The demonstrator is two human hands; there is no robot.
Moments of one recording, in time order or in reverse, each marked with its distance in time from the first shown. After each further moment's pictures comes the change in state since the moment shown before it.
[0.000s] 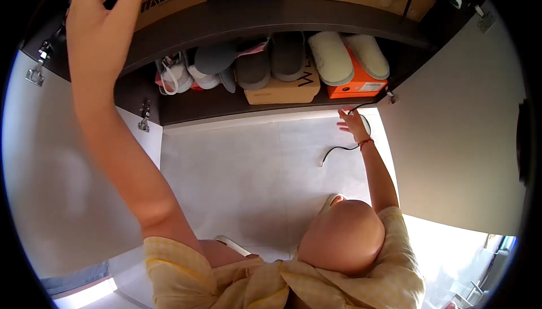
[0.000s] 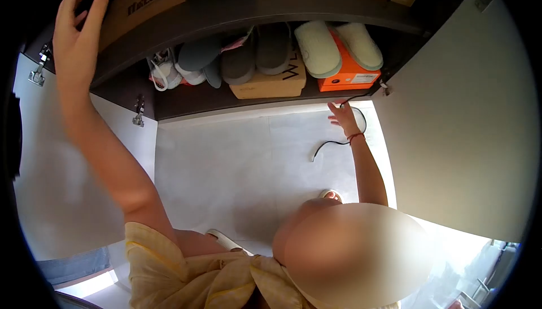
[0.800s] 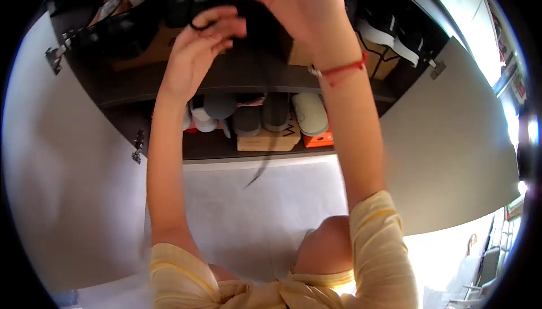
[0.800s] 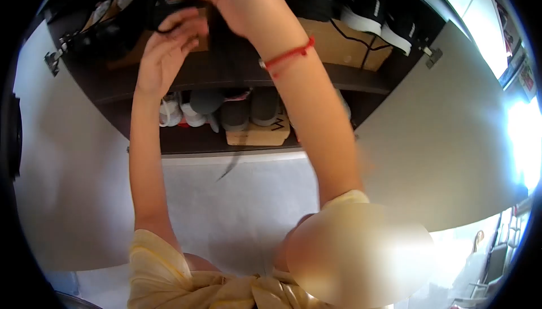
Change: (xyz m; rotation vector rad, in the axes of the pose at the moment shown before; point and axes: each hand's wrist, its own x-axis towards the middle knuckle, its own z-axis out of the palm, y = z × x) left_hand -0.017 -0.067 0.051 -1.782 -0.383 -0.327; right_hand -0.229 -0.482 0.193 0.461 -0.961 -0.962
